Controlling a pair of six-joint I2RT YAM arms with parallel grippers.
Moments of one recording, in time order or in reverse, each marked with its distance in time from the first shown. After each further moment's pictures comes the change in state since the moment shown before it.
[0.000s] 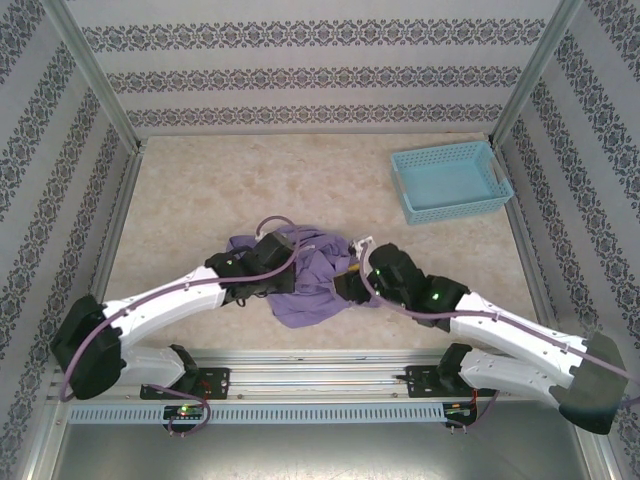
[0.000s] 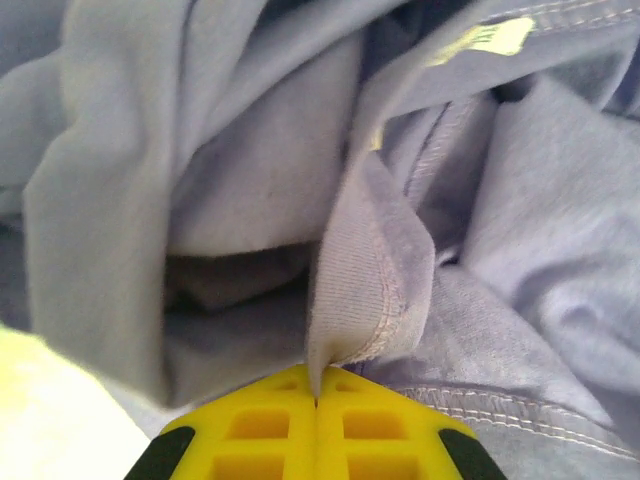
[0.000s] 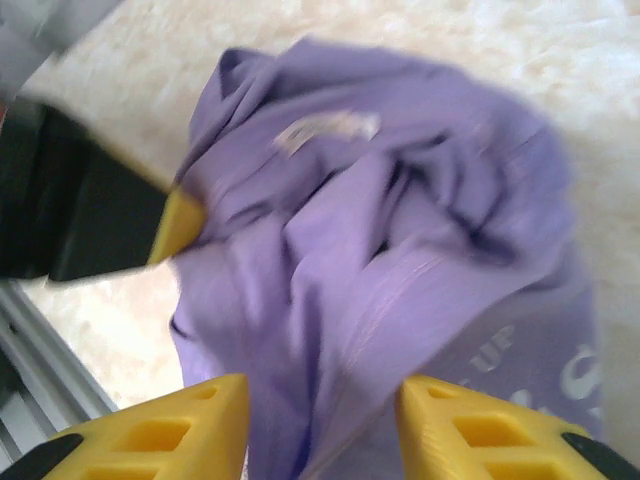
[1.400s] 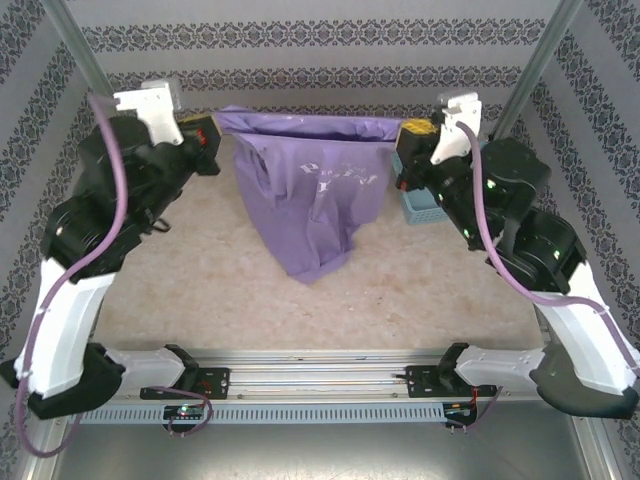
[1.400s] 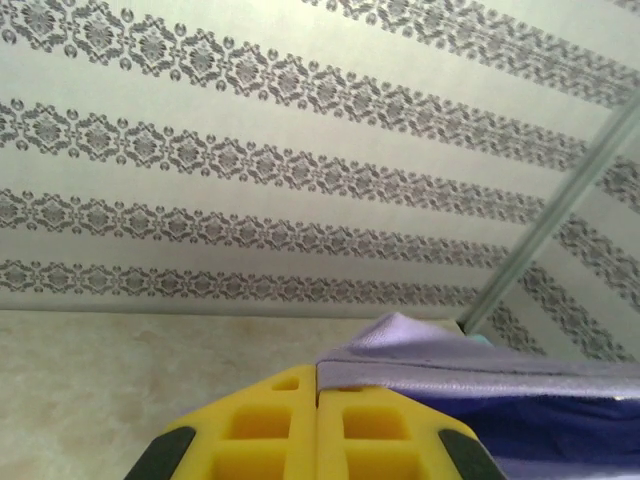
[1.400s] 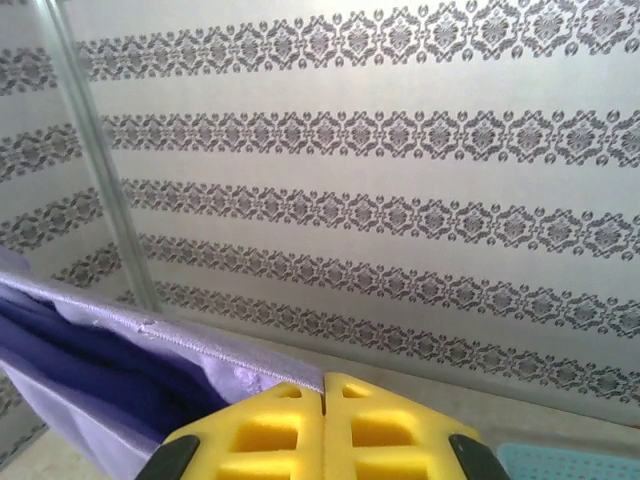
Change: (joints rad) left arm 0.216 -0.031 1.133 -0.338 -0.237 0.417; right arm -0.007 0.146 1.049 -0.307 0.465 -0.312
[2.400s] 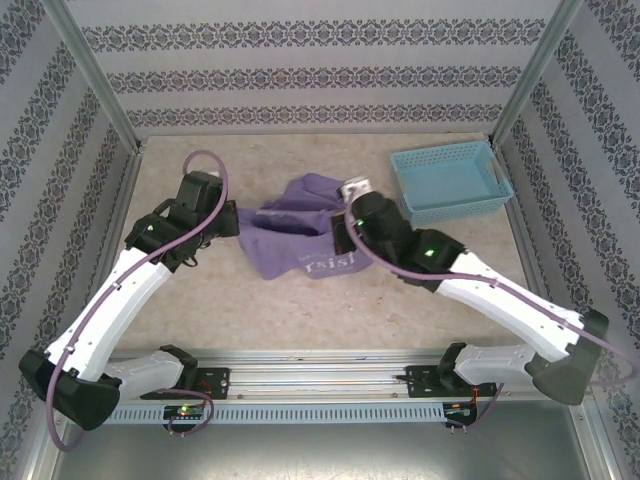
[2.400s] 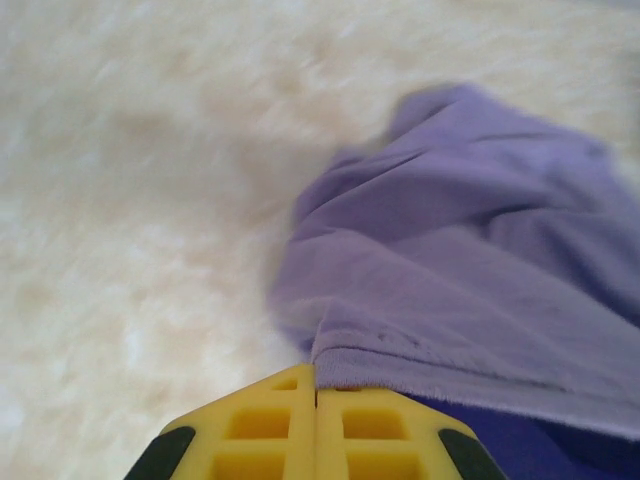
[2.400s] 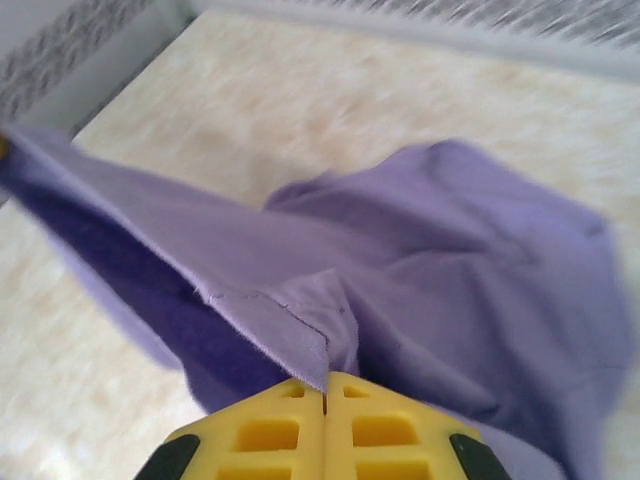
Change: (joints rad) left arm 0.216 -0.108 -0.798 0.007 0.090 -0.142; right arm 0.099 0.113 -0.580 0.130 -0.212 0.281
